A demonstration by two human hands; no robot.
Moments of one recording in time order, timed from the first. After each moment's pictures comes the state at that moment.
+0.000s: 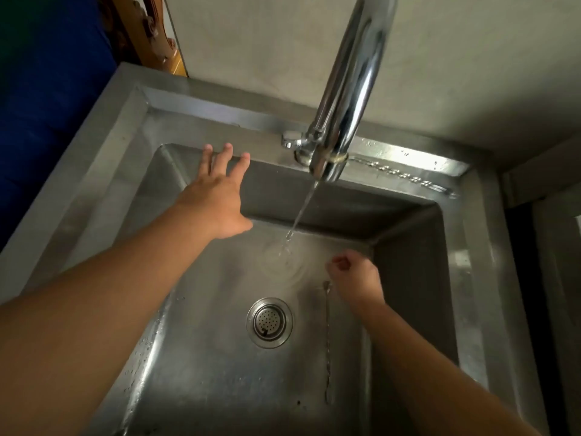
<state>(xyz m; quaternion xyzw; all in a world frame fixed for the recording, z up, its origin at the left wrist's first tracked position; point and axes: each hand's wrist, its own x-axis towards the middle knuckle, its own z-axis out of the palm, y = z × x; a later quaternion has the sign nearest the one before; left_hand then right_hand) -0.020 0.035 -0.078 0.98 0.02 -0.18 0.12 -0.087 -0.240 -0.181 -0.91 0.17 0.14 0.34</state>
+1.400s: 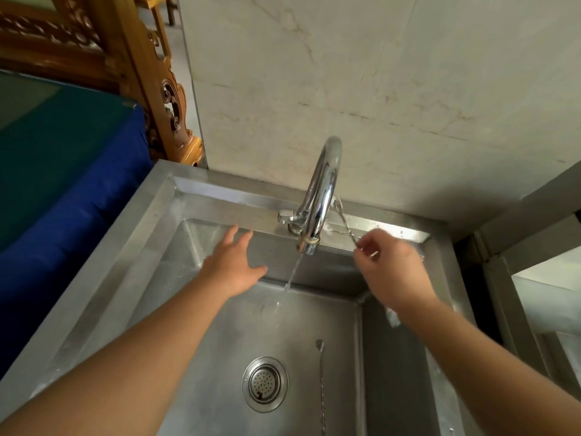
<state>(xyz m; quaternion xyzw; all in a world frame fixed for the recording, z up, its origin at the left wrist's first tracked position) -0.027 0.023 -0.073 0.95 0.09 -0.15 0.27 -0.034 -0.253 0.013 -0.96 0.02 -0.02 0.28</state>
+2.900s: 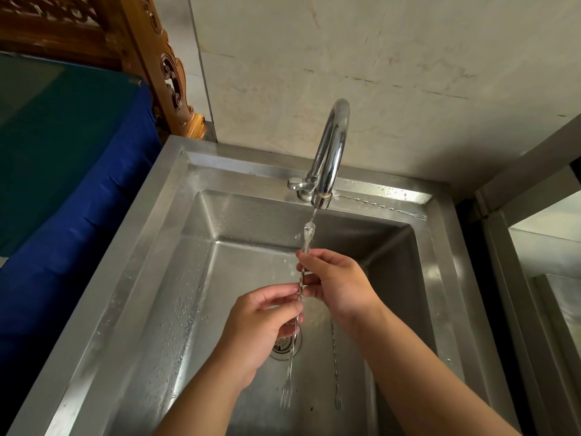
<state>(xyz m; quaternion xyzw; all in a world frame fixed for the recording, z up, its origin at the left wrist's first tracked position) -0.197 -0.018 -0.025 0.59 0.21 -0.17 0.76 -0.127 -0.158 0.003 -0.63 0.19 0.22 0.72</state>
